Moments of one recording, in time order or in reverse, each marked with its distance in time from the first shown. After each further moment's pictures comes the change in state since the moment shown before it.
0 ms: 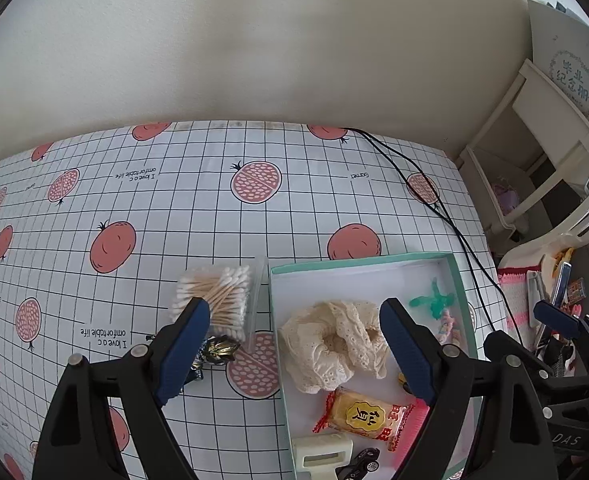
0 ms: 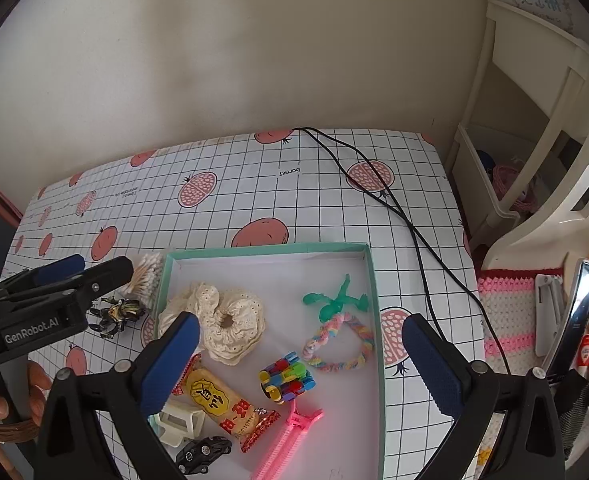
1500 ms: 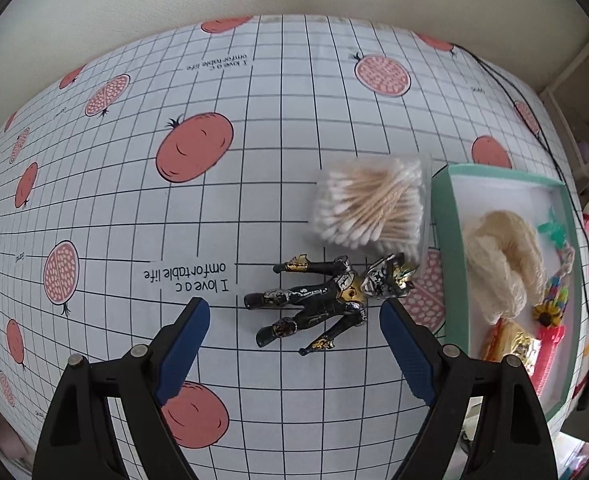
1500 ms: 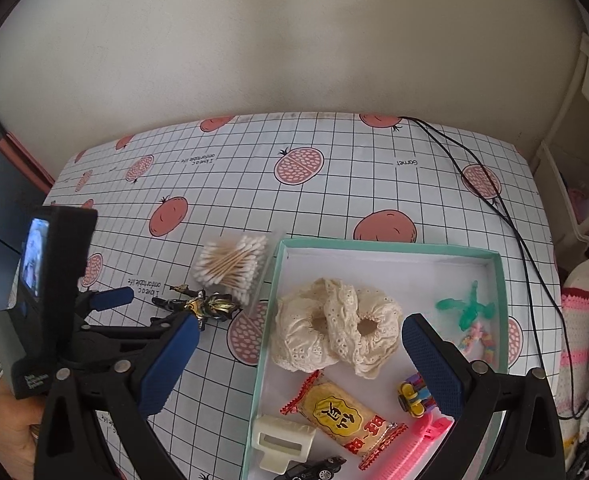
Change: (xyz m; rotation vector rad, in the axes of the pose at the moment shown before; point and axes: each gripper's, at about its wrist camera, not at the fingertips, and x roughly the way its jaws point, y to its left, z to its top) left arm 0.056 0.103 -0.032 0.107 0.289 0.146; right arm 0.033 0.112 0.001 -0.071 0.039 0.109
